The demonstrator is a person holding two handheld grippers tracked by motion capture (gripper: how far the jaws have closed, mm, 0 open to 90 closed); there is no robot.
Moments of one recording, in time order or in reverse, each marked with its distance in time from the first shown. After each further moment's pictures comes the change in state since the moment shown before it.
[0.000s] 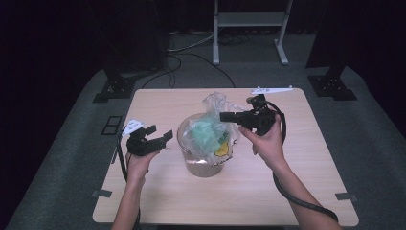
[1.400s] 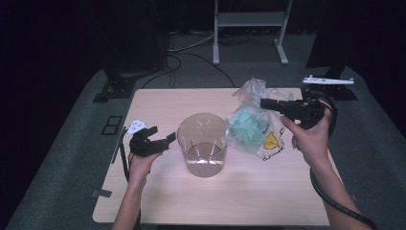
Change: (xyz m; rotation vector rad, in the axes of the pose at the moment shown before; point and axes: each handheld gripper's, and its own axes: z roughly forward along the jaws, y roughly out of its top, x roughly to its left) left arm -0.005 -0.002 0.005 0.023 -0.012 0.013; right arm -0.011 0.013 -0.101 -0.127 -0.127 -0.001
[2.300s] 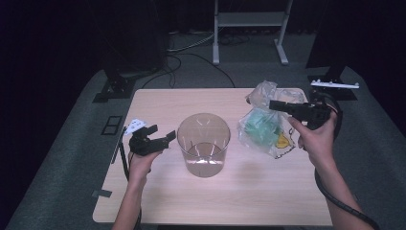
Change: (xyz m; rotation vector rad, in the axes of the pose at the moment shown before) left arm -0.001 0.004 0.000 -0.018 -0.008 -0.019; right arm -0.037 -0.012 -0.008 -0.005 -0.047 0.082
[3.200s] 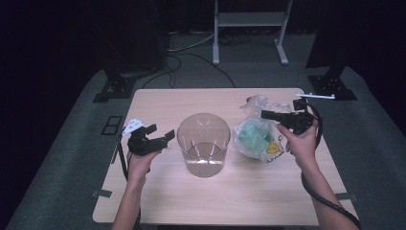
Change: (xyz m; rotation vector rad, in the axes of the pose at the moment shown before) left arm 0.001 0.002 -0.004 -0.020 -0.007 -0.007; right arm -0.043 -0.035 0.045 0.064 -0.034 0.107
